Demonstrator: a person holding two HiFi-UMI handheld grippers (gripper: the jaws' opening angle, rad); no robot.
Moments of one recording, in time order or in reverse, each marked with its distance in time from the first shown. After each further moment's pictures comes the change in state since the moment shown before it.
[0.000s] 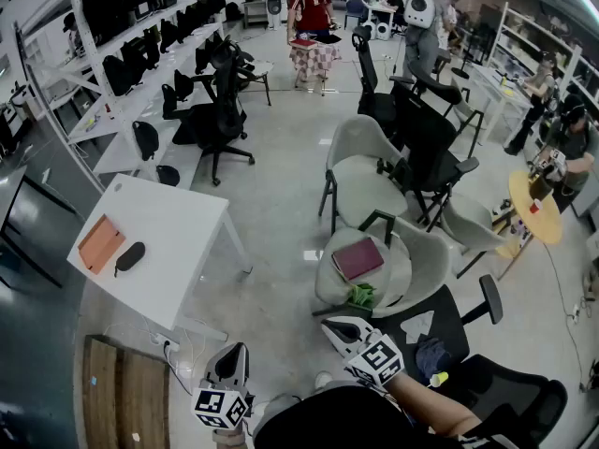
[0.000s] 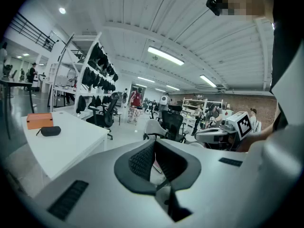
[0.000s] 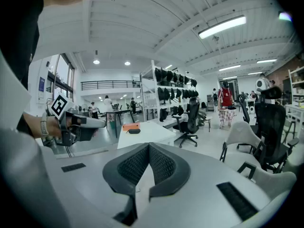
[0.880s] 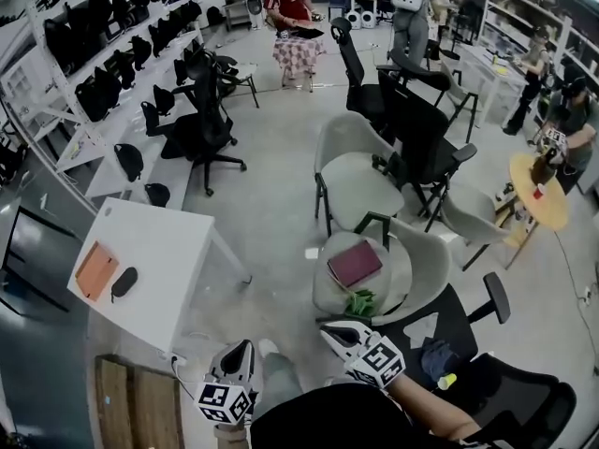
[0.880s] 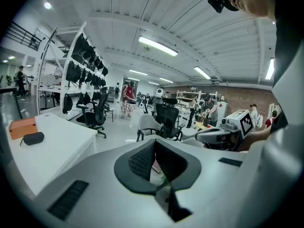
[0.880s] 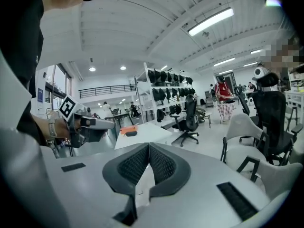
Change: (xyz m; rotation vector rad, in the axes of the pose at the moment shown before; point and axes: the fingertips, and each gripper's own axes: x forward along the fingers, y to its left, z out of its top) left arm 0.102 -0.028 0.006 0.056 0.082 -0.063; right arm 0.000 -0.074 -0.019 0.076 -0.015 0.040
